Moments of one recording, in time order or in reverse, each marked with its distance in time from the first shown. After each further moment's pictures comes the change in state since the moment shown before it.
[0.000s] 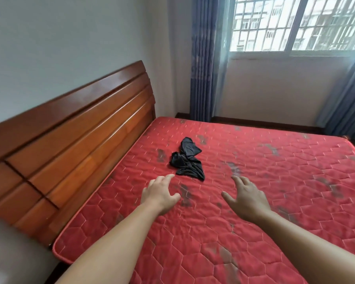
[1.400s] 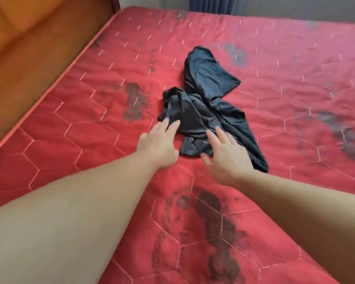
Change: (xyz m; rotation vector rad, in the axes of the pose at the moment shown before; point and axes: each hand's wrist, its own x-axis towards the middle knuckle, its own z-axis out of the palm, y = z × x) left_hand 0.609 -0.188 0.347 0.260 -0.185 0.136; right_hand 0.547 -0.011 0.477 -0.037 -0.141 -0.069
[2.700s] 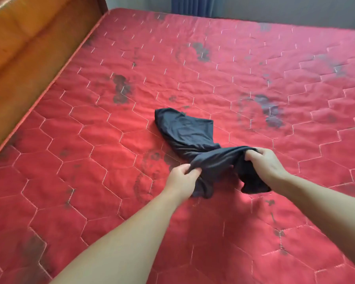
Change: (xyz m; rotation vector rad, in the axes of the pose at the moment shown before) left_hand -0.211 0.154 0.023 -1.117 -0.127 -0.240; right_hand -0.195 0.121 -0.089 0.831 0.010 0.454
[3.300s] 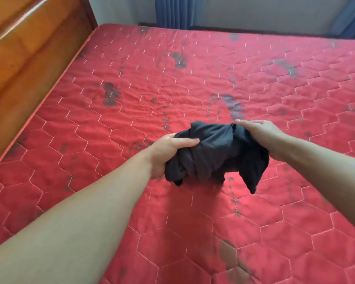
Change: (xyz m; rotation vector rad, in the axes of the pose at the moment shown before) left_hand -0.097 0.110 0.005 -0.481 -0.463 -0.025; right_hand -0.076 -0.039 -0.130 0.117 -0.041 0.086
